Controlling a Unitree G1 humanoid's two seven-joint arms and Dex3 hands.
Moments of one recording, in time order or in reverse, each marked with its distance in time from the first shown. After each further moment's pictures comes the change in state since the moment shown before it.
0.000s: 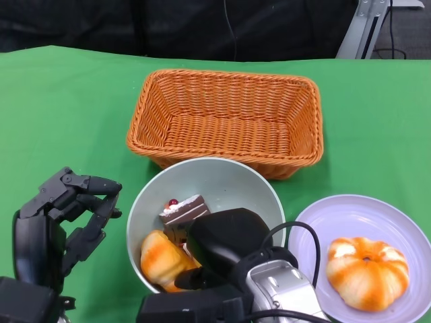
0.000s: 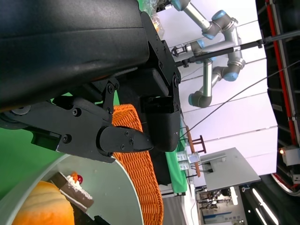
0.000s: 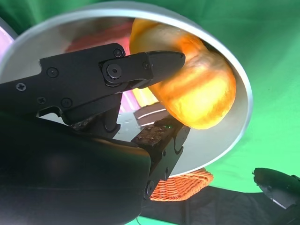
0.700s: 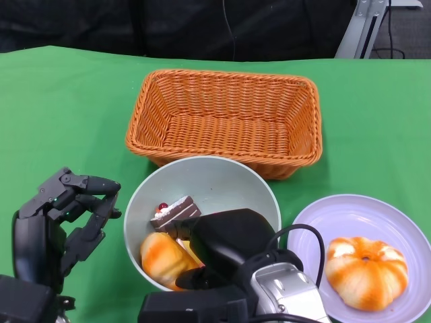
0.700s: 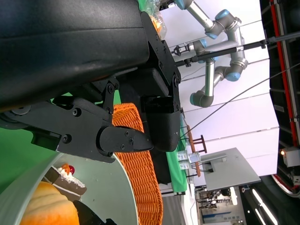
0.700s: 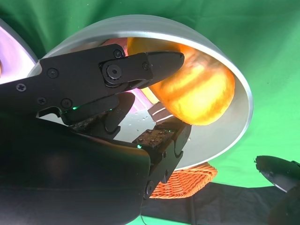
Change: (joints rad) left arm 0.000 -0.001 0.000 -0.004 -0.017 0.020 -0.007; right arm 0.029 0.003 -0.003 -0.054 -0.011 0.028 0.013
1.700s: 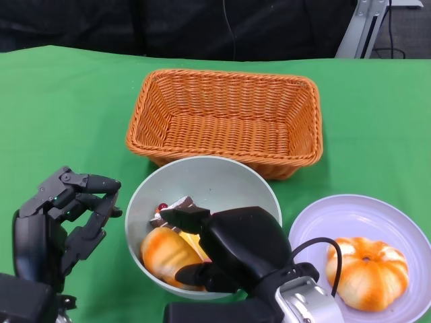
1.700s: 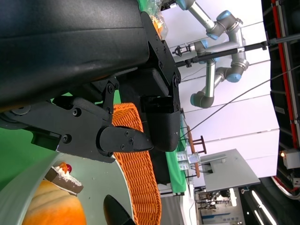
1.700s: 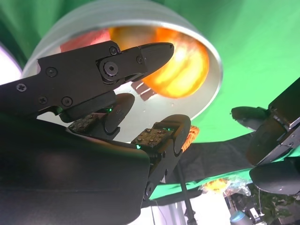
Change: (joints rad) left arm 0.005 -0.006 -0.002 -0.022 -0.005 0.021 0.001; right arm 0.106 -0.034 -0.080 -0.079 0.121 -0.187 -0.244
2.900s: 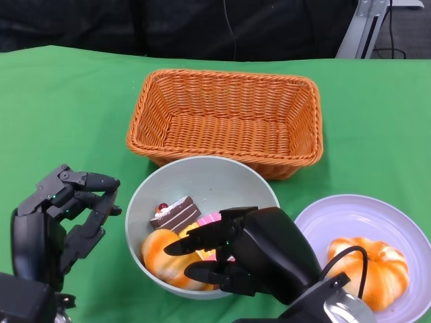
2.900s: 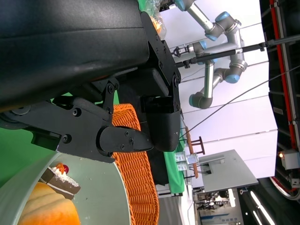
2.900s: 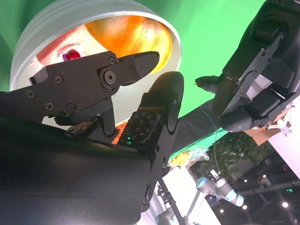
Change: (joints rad) left arm 0.007 -0.002 -0.001 -0.031 -0.003 0.021 0.001; right arm 0.082 -0.104 -0.123 -0.046 0.304 -0.359 -0.137
